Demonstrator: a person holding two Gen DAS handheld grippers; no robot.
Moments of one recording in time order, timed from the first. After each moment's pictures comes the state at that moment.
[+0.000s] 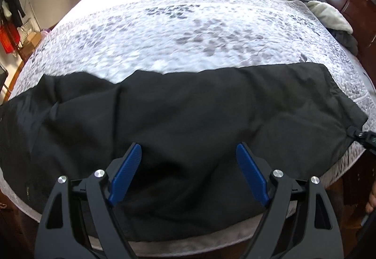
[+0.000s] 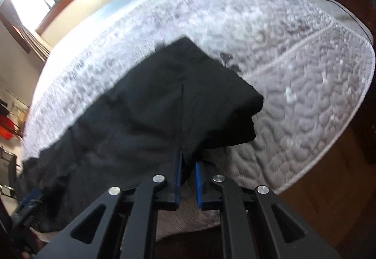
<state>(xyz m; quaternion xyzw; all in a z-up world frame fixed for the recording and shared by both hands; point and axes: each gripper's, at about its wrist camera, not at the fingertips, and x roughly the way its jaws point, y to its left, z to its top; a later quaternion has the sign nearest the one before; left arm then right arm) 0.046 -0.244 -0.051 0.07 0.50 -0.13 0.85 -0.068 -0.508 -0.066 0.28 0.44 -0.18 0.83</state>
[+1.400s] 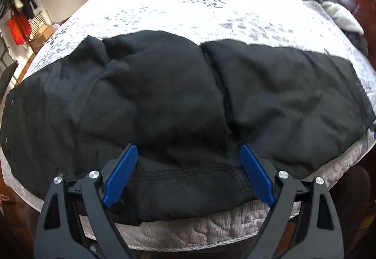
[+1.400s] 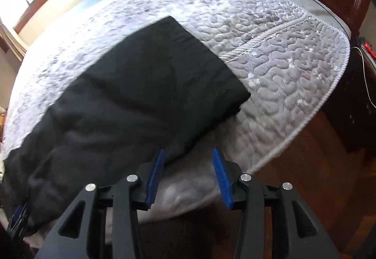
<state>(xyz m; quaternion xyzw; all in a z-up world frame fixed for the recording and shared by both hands) 0.039 -0.153 -0.069 0.06 0.50 -0.09 0.86 -0.090 -0.495 -0.067 0.25 0.49 -0.25 0.80</state>
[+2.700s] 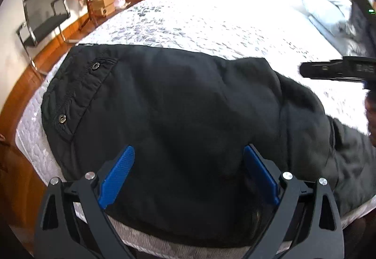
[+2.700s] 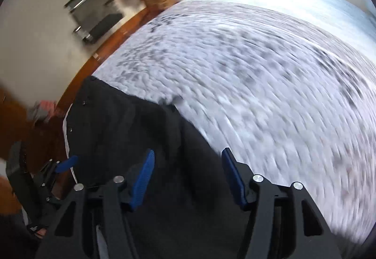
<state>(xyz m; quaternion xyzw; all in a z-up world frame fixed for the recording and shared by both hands) 0.072 0.045 -0.051 -0.07 0.48 0.06 0.87 0.225 -0.103 -0.024 -0.01 0.52 0.32 0.79</state>
